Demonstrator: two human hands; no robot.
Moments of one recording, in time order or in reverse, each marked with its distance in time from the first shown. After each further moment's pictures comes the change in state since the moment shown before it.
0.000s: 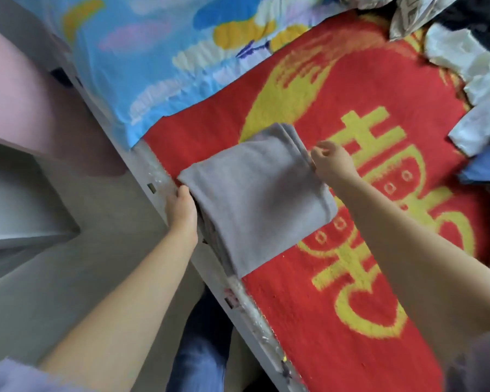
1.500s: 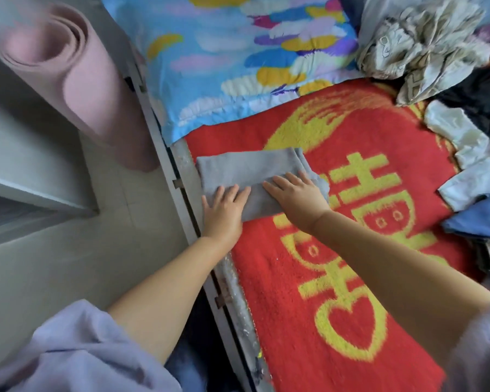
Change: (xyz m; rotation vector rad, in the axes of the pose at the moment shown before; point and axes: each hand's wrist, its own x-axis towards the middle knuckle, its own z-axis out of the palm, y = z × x) left_hand -0.084 -0.025 -0.010 1.203 -0.049 0.913; right_hand -0.083 -0.015 0.017 -1.050 -0.041 -1.203
